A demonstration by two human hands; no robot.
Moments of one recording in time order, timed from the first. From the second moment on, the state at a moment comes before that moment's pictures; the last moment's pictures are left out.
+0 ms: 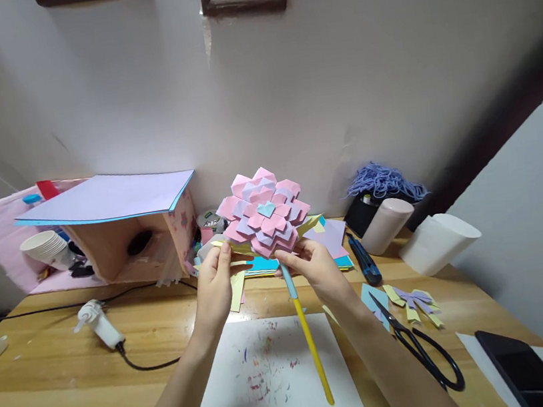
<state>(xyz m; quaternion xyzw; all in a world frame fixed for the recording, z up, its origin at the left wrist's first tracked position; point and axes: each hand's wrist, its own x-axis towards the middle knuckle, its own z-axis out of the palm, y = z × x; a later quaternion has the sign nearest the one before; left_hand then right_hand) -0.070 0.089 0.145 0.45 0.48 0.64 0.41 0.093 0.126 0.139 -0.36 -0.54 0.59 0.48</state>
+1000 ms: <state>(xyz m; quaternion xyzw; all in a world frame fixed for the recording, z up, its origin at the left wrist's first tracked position) -0.079 0.092 0.150 0.40 0.37 0.67 0.50 0.084 0.121 0.133 -0.32 -0.54 0.61 0.48</state>
